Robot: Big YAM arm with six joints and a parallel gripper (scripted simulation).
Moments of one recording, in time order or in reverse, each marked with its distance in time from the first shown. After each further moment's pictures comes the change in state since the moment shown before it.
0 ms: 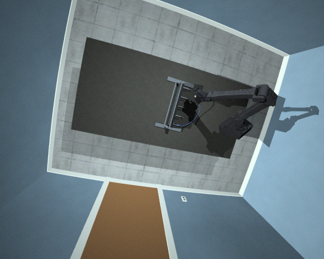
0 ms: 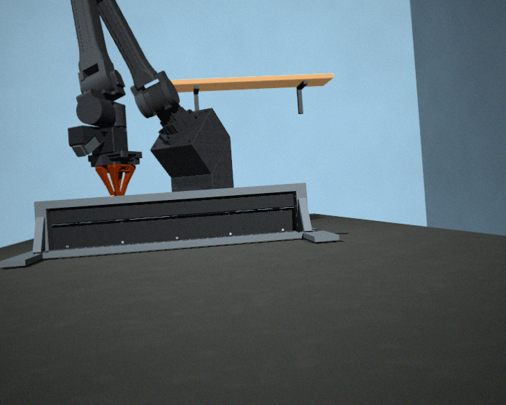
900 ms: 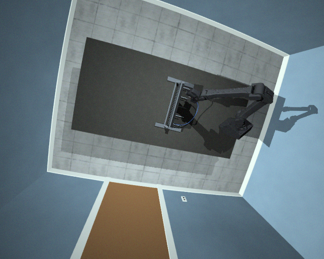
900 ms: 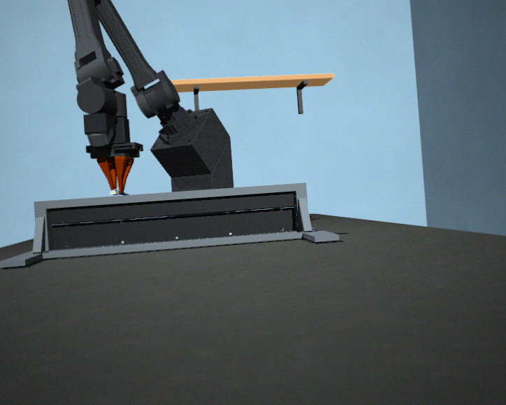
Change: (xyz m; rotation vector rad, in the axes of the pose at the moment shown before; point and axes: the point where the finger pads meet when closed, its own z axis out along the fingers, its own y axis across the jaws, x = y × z) arm -0.040 0.040 -0.011 0.005 0.008 -0.450
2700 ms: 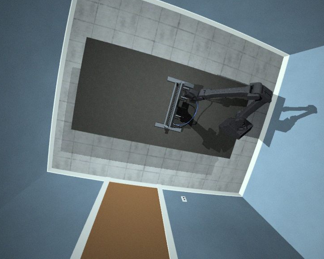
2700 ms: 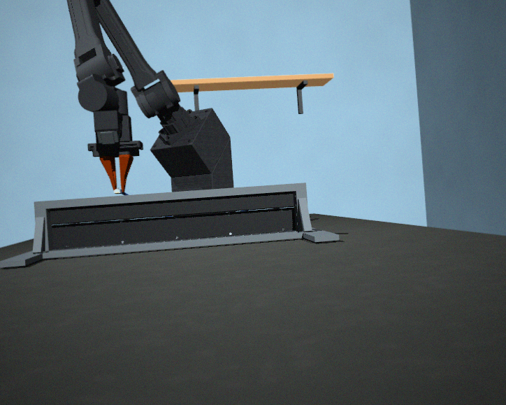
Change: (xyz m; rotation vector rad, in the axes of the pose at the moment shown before) arm -0.015 0.008 -0.002 -0.003 0.007 -0.173
